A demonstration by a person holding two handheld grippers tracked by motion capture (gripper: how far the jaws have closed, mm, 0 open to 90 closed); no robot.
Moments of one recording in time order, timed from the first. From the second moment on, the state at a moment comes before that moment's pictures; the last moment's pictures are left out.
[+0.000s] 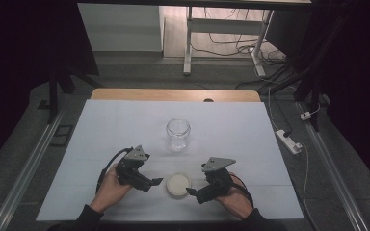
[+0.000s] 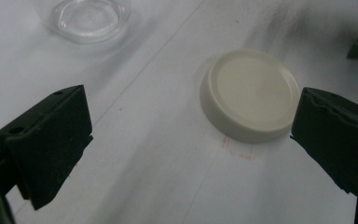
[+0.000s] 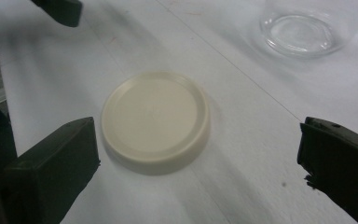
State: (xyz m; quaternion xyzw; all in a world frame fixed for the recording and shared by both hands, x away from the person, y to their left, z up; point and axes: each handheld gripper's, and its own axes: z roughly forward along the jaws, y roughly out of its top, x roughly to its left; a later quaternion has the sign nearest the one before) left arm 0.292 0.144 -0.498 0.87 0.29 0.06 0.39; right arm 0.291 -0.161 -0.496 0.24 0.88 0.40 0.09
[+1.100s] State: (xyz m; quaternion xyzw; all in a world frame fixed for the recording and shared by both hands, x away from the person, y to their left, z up) left arm 0.234 0.214 -0.510 0.84 0.37 0.08 0.39; right arm 0.277 -0.230 -0.503 0.32 0.86 0.38 0.12
